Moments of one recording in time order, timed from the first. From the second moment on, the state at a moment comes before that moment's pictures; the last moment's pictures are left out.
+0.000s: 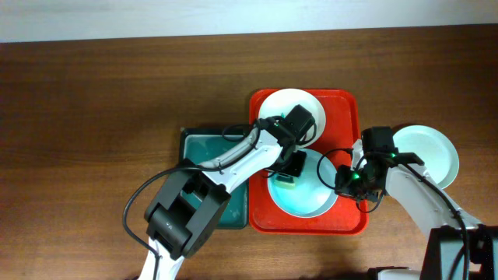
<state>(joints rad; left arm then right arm) -0.78 2.15 1.59 -0.81 0.17 -0.39 -0.01 1.49 0.75 -0.71 -0.28 0.26</state>
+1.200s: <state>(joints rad) -0.78 2.17 1.61 -0.99 -0.25 -0.41 0.00 1.49 0.75 -0.70 -0.29 0.26</state>
